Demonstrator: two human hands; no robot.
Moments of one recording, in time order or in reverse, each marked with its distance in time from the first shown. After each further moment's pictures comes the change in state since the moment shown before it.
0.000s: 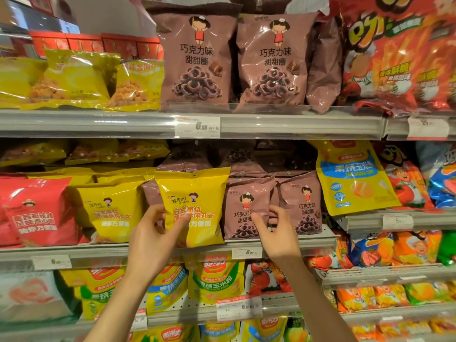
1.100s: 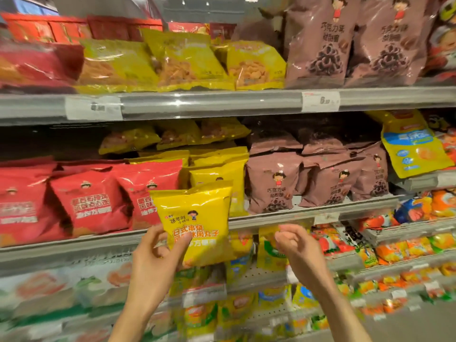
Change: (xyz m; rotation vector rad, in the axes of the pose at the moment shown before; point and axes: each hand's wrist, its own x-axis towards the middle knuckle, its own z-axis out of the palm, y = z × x) left_hand 0.007 -0.150 -0.218 -0.256 -0.178 -0.208; right_hand -0.166 -0.078 0.163 0.338 -0.055 0.102
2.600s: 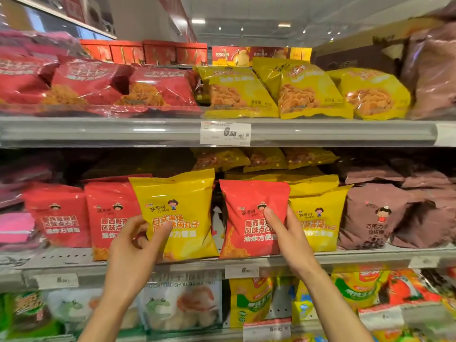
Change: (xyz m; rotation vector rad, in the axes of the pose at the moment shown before) left_hand 0.108 -0.024 -0.204 0.134 0.211 0.089; right_hand 0.043 -0.101 0.234 0.256 -0.245 -0.163
